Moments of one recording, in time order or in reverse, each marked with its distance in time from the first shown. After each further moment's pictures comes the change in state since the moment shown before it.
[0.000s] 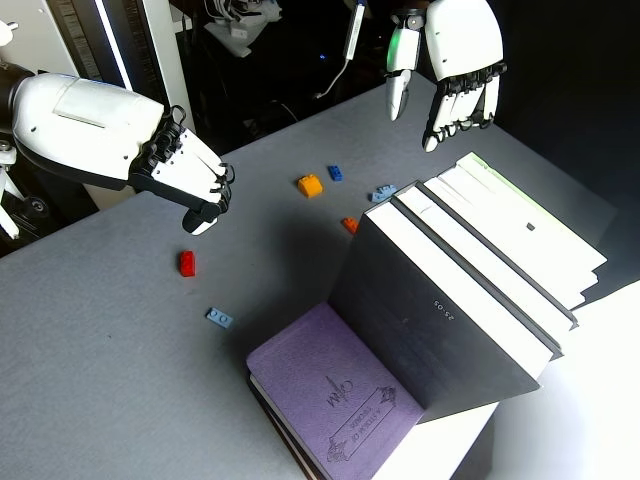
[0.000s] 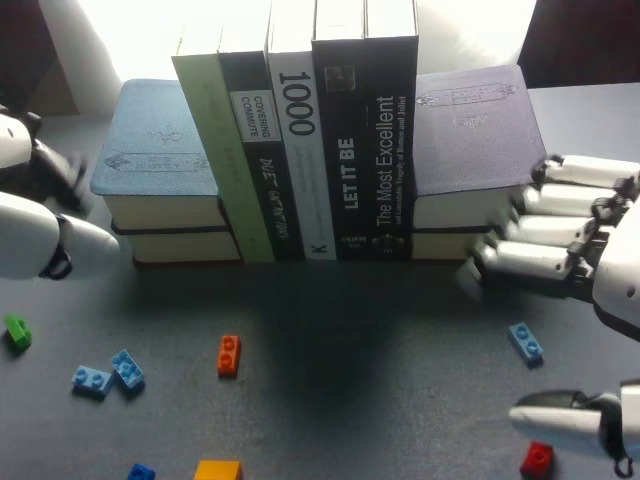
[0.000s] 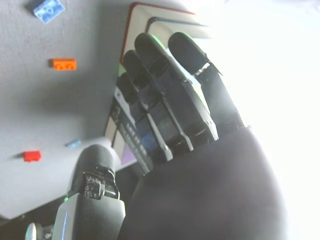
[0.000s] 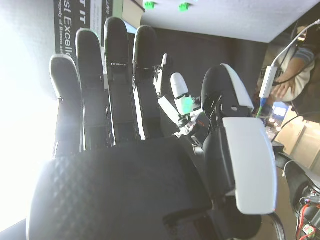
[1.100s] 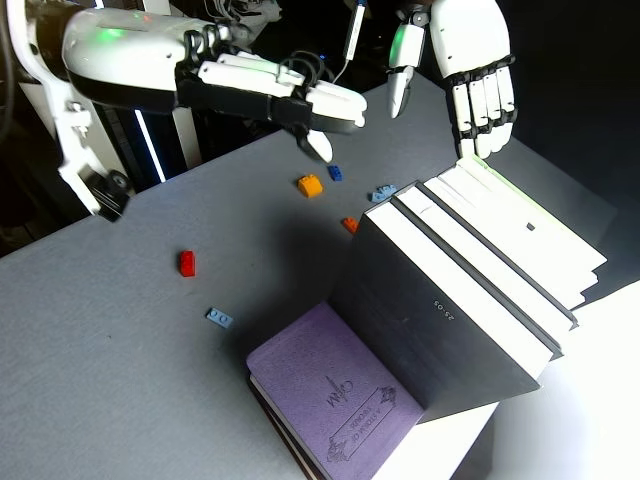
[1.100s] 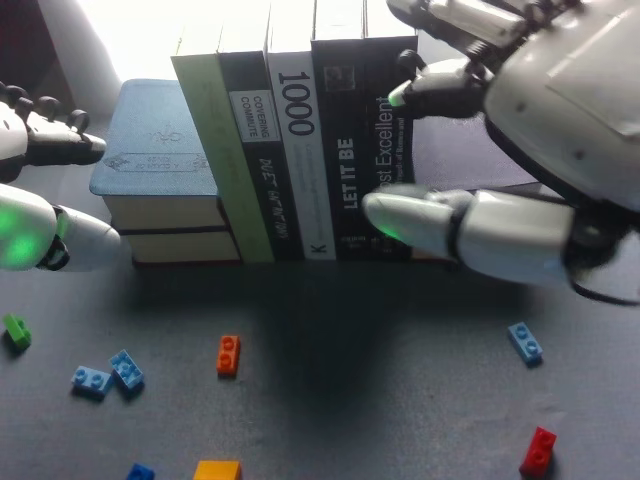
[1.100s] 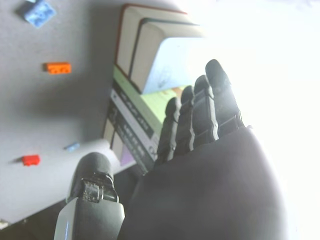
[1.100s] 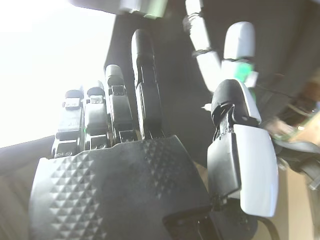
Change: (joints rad) left arm -0.025 -0.002 0.003 0.000 0.014 0.028; right arm 0.183 -0.300 0.053 0.504 0.346 -0.633
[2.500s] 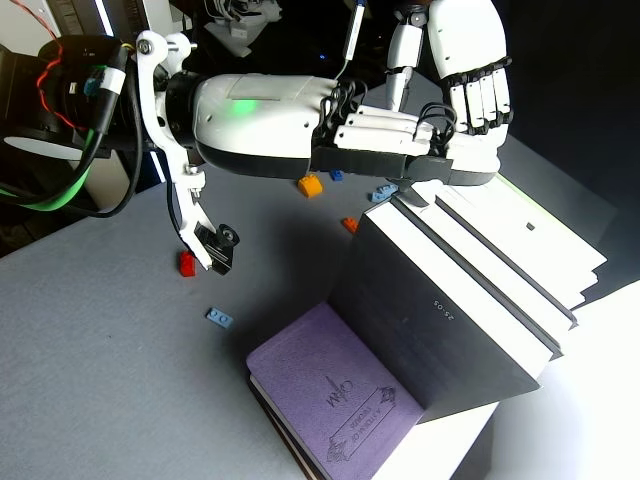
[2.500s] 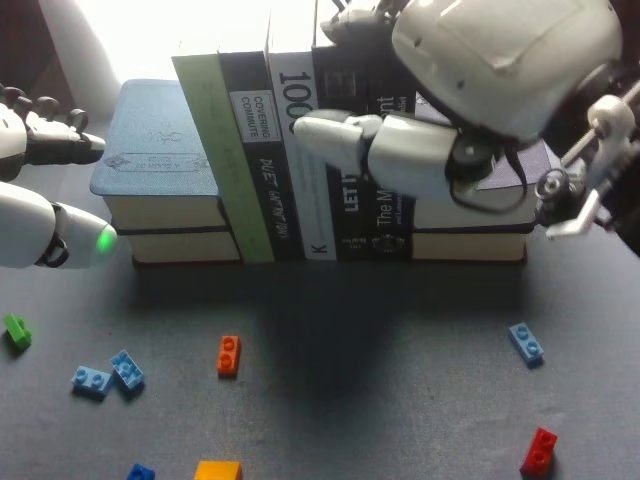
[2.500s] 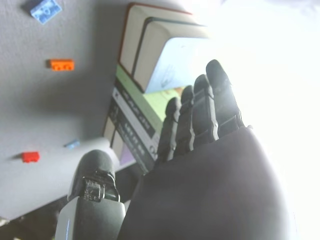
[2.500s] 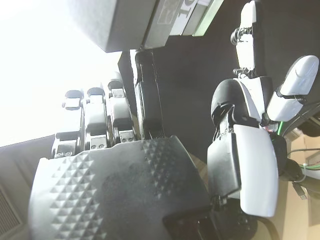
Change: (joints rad) left arm 0.000 0.000 0.000 0.002 0.001 -0.014; right arm 0.032 -0.238 0.247 -0.052 0.032 0.026
